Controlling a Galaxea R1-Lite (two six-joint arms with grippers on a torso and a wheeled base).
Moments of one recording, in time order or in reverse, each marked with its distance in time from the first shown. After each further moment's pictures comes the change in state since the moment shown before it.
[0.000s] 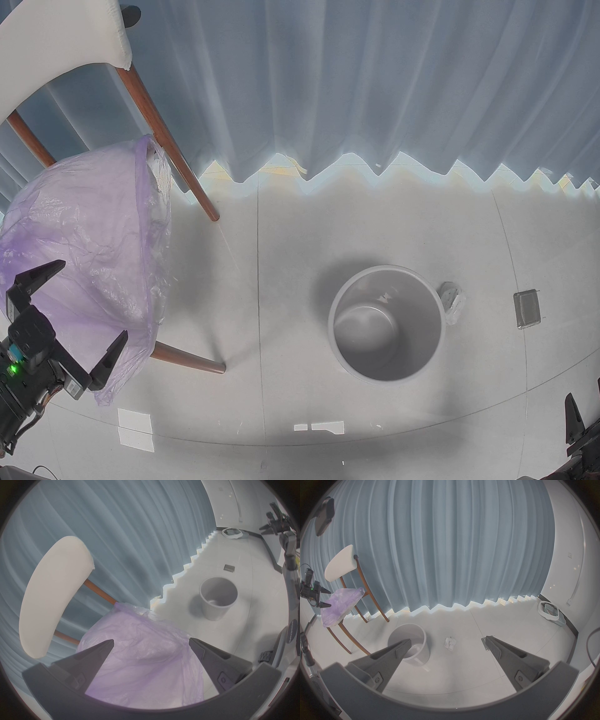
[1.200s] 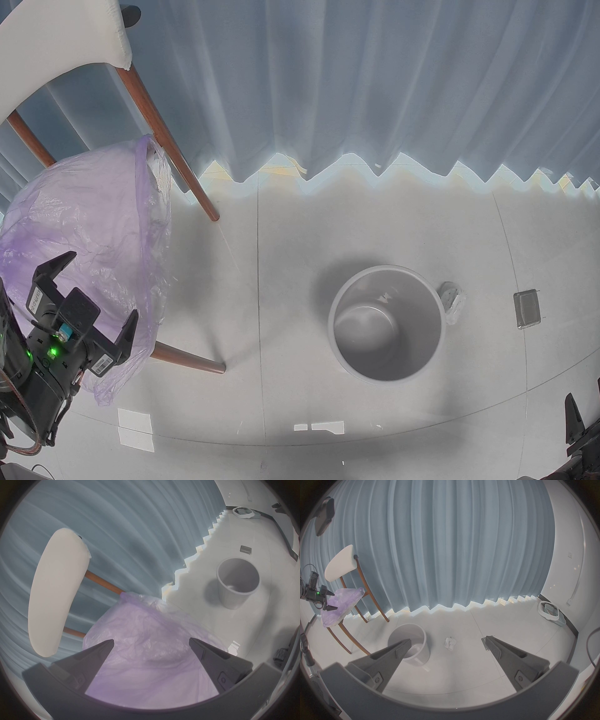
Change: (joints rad) left arm 0.038 0.201 0.040 -0.240 0.174 0.066; right arm 0.000 0.000 0.000 0.000 0.000 0.000
